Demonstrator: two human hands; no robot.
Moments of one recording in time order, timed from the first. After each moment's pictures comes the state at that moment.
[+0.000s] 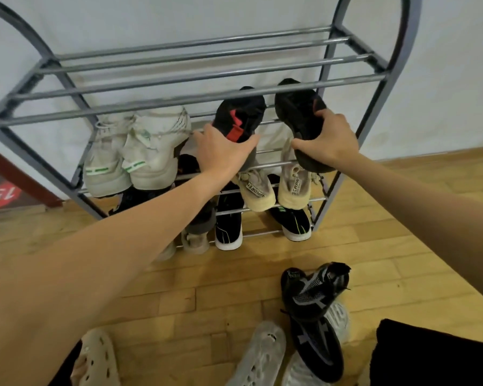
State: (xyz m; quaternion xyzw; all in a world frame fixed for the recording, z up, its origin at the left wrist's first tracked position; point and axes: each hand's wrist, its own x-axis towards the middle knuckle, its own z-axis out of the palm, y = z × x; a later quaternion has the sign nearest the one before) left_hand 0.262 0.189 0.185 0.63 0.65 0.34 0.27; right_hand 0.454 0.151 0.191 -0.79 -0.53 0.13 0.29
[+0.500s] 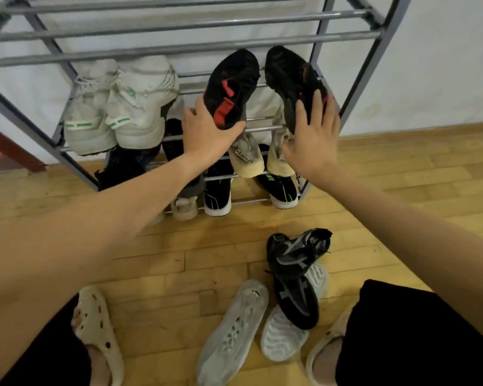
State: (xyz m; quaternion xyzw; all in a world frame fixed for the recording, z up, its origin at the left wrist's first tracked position) left_hand 0.243 0.164 0.161 0.69 0.61 0.30 0.26; right_hand 0.427 0.099 0.142 -0.77 -0.61 -0.07 0.15
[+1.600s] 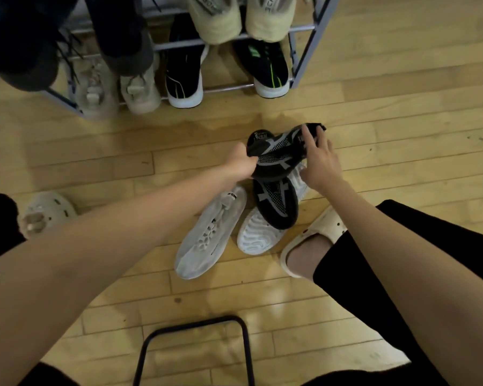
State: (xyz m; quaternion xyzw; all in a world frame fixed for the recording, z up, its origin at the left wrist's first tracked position) left_hand 0.301 0.006 -0.045 0.54 0.63 -0.01 0.56; right_hand 0.475 -0.060 -0.067 -0.79 -0.56 0.24 -0.03
